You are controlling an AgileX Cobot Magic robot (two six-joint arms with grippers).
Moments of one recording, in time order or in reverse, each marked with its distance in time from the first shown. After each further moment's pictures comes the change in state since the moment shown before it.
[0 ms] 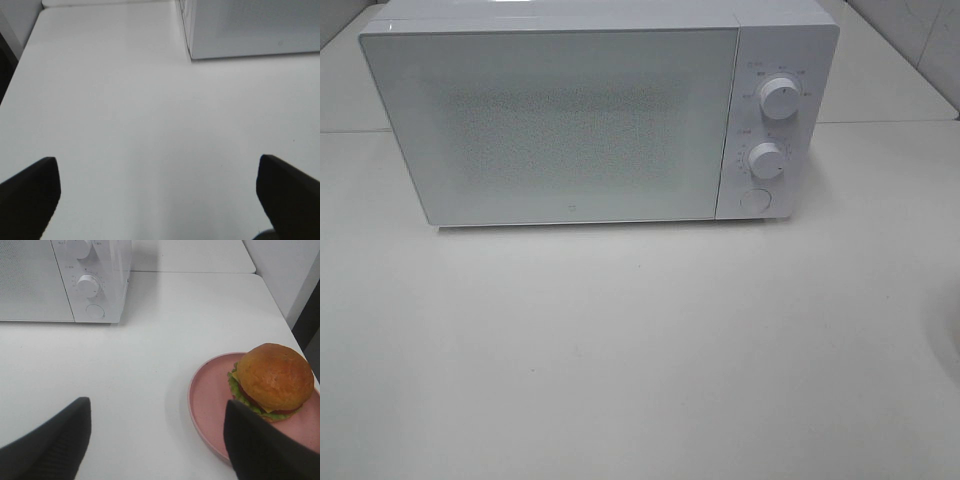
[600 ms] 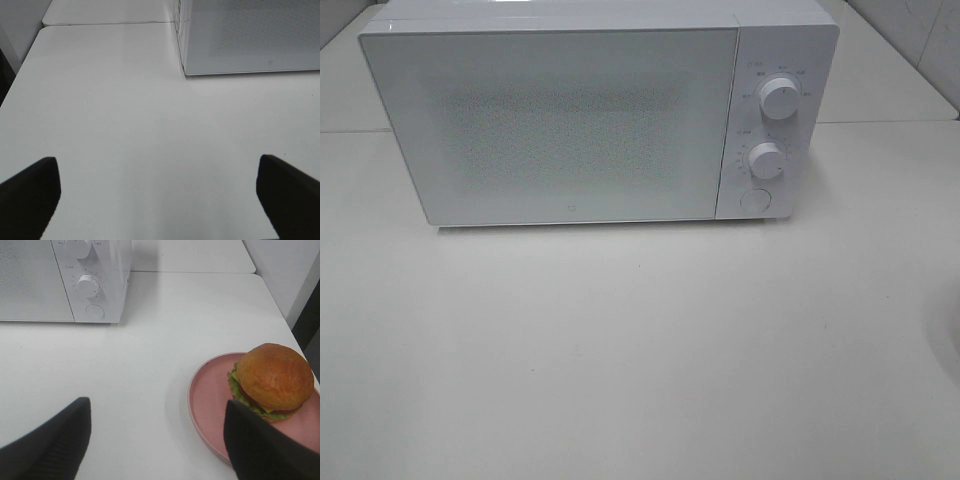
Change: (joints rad) left arm -0.003 -0.041 0.007 -0.020 -0.012 -0.017; right arm 0.000 0.000 0.000 0.000 0.000 0.000
